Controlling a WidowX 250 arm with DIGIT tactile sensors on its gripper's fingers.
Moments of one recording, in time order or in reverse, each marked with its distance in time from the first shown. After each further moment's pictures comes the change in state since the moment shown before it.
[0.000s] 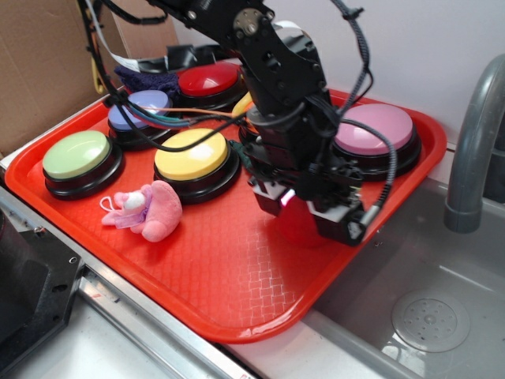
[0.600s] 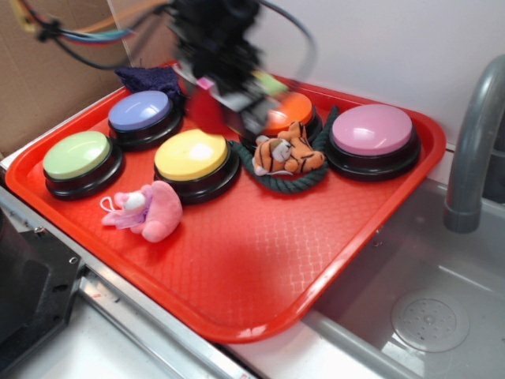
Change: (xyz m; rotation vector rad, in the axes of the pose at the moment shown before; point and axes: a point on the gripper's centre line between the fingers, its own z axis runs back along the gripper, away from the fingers) arm -0.001 0.076 0.113 0.183 0.013 -0.162
